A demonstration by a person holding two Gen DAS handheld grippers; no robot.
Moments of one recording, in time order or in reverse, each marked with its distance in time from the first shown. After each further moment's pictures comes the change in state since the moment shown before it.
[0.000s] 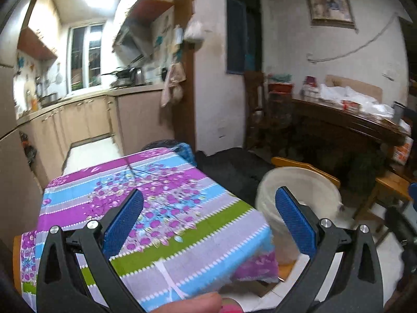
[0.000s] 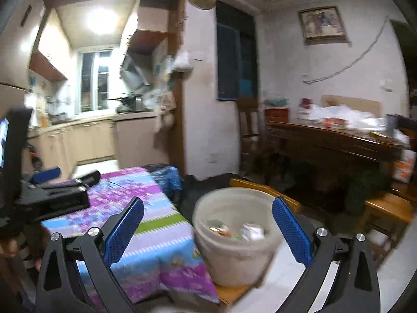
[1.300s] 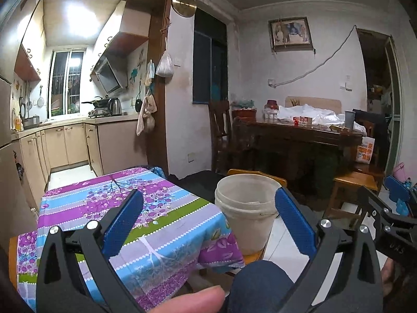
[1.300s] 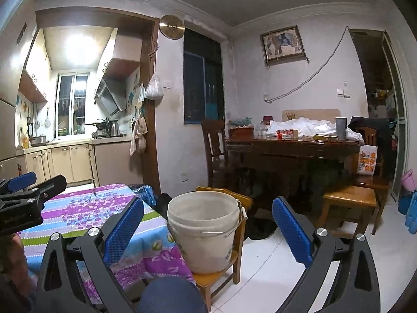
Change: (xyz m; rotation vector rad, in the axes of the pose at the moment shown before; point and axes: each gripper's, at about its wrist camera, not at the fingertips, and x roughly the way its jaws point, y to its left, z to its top) left arm -0.131 -0.023 -0.060 0.042 -0.174 -0.149; right arm -0.156 -0.067 -0.046 0.075 -0.127 -0.076
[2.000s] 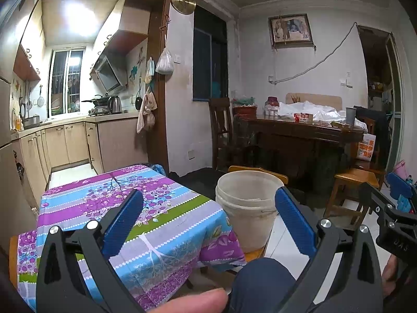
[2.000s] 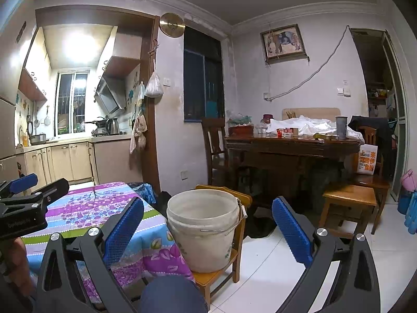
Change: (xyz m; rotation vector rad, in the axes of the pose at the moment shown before) left arm 0.002 -0.002 -0.003 0.008 0.011 0.003; right arm 0.010 0.000 0.002 -0.002 0.010 0.000
